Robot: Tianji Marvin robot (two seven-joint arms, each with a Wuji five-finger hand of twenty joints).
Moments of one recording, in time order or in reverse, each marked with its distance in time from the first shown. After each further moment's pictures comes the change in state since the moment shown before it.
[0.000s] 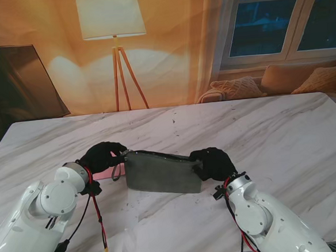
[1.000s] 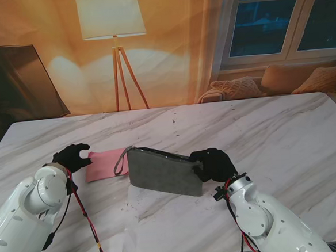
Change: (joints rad) left arm -0.091 0.008 -0.030 0.239 0.179 0.191 0.073; right arm -0.008 0.000 0.006 0.002 -0.016 -0.029 -0.014; left_hand 0.037 0.016 0.017 0.034 -0.311 -0.025 -0.155 -0.062 -0.355 -0.090 -0.109 -0.096 -0.230 -0.100 -0.224 -0.102 -0.036 -0.092 -0.276 0.116; right_hand 0.000 0.012 0.000 0.002 0.000 0.025 0.000 0.003 0.000 -0.001 0.014 0.000 0.001 -0.003 0.031 0.035 0.013 -0.003 0.025 -0.013
